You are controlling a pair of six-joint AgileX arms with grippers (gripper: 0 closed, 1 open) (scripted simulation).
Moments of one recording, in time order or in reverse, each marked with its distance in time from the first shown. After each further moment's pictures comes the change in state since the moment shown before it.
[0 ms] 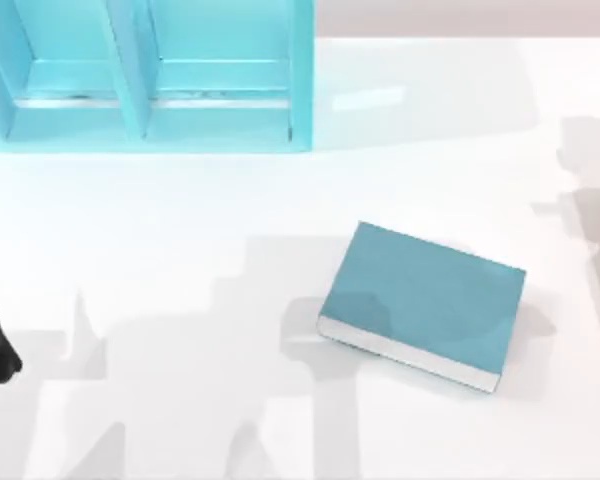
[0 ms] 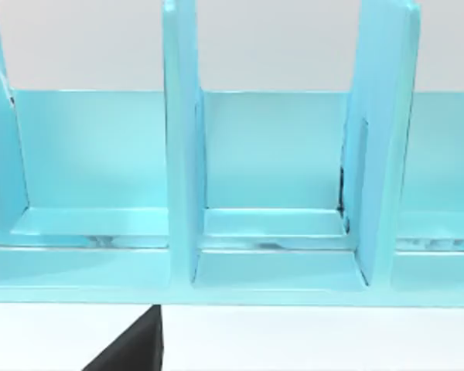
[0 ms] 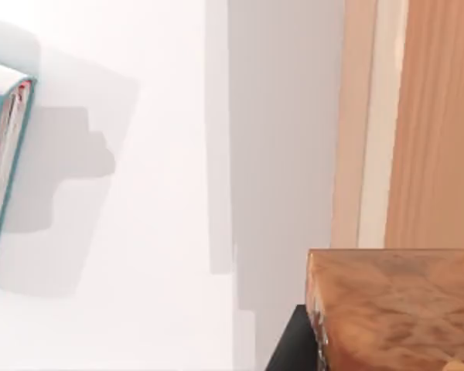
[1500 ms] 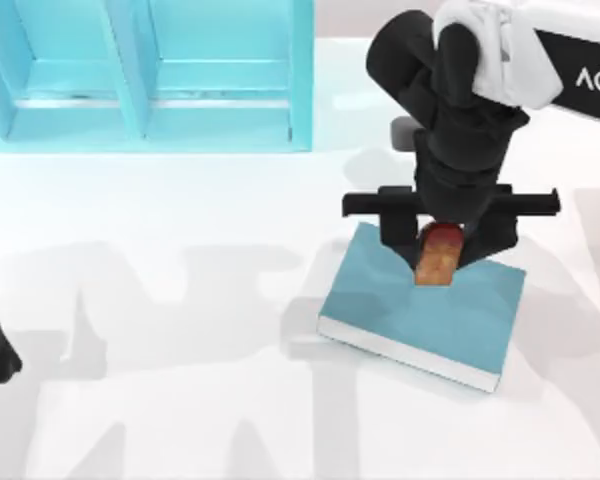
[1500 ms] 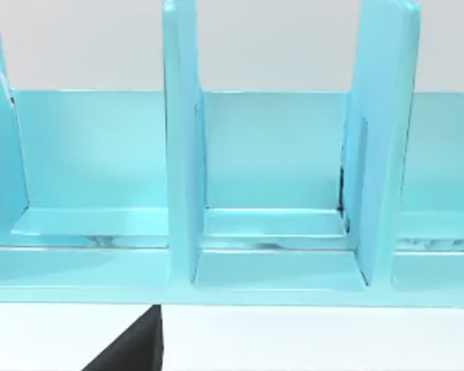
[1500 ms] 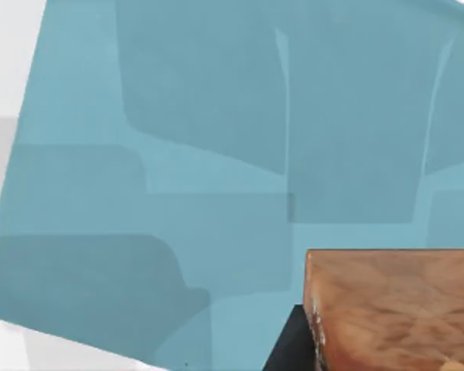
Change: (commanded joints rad) left arm 0.000 0.000 0.000 0.000 0.000 0.000; right arm 0.588 0.255 0.017 0.223 0.019 0.595
